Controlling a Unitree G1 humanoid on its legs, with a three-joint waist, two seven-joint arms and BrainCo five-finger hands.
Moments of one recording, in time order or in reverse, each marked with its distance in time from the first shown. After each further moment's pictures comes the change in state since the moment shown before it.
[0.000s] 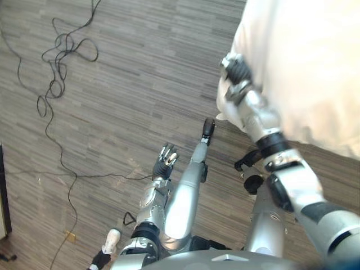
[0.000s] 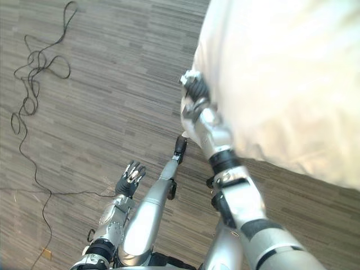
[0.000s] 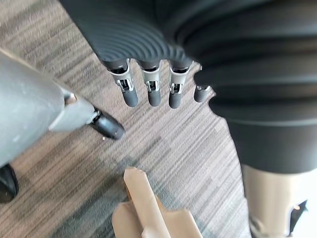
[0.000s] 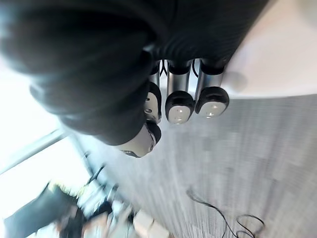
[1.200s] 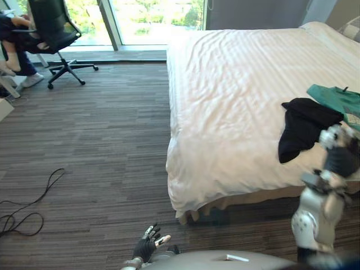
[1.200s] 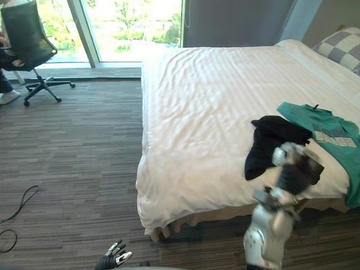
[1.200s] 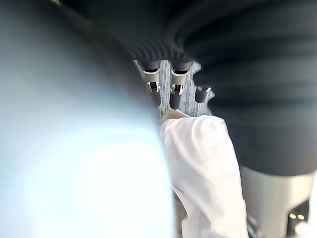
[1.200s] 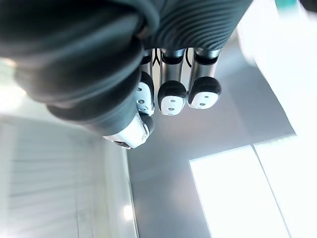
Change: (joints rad) left arm 0.589 0.254 -0.336 -0.143 0.283 0.118 0.114; right arm 0.608 -0.101 -0.219 -0.681 0.004 -0.333 0.151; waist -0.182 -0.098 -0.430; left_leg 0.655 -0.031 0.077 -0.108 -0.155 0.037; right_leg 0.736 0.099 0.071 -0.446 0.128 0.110
